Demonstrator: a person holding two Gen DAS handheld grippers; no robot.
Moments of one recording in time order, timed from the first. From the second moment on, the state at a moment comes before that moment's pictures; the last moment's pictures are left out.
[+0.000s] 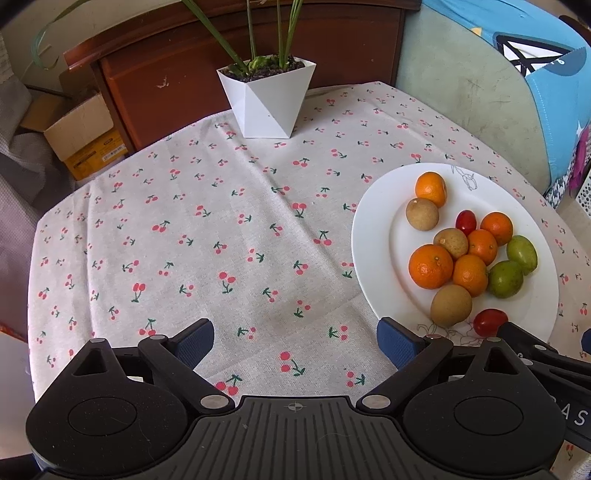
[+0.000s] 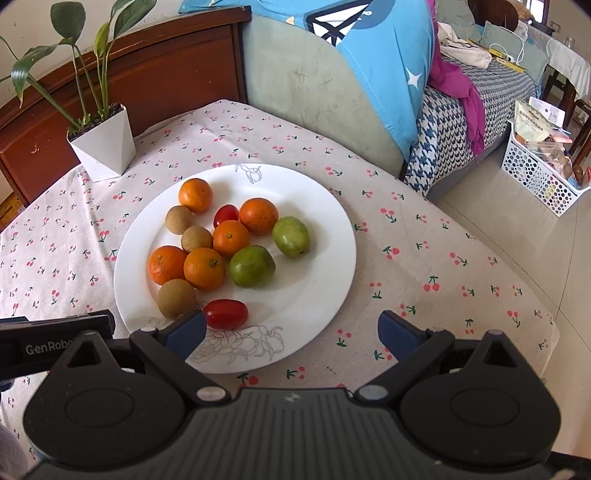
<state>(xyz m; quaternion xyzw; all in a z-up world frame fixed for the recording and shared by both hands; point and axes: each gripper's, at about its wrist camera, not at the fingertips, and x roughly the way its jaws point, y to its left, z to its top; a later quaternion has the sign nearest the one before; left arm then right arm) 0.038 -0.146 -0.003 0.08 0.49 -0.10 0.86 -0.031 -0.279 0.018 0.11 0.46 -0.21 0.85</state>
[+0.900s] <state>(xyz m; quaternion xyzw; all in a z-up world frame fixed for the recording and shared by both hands) 0.035 -0.140 0.001 0.08 0.47 -0.10 0.87 -0.032 -0.275 0.021 0.12 0.45 -0.19 0.86</state>
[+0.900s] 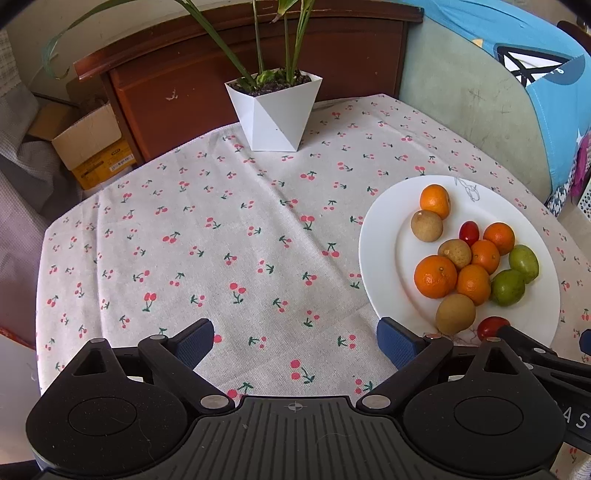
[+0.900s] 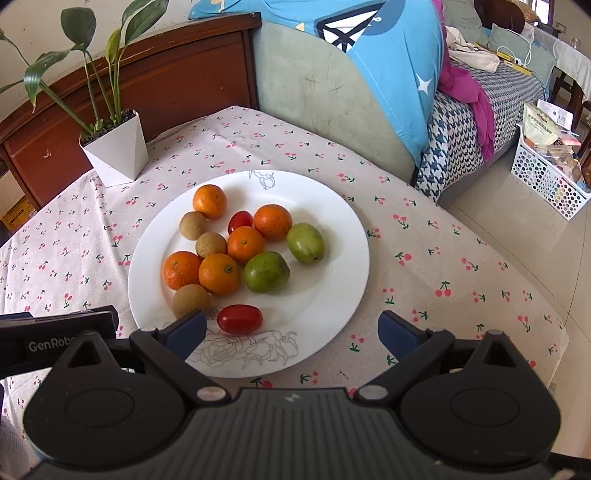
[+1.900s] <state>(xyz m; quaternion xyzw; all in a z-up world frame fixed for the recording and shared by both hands) -0.005 -0.038 0.000 0.04 0.47 -0.03 0.88 -0.055 -0.183 0.017 0.07 0.38 0.00 0.92</state>
